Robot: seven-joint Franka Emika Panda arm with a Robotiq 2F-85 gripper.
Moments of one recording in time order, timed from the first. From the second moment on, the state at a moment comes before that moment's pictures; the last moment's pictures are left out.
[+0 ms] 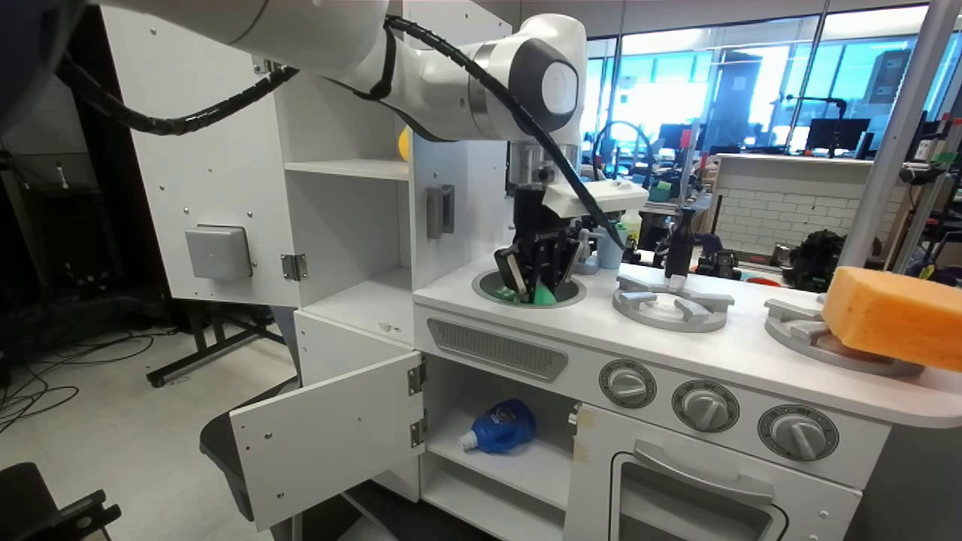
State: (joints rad) arm -0.05 1.29 0.06 -0.49 -0.11 1.78 -1.23
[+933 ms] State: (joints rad) arm -0.01 1.10 -0.04 -0.44 -0.18 1.52 -1.32
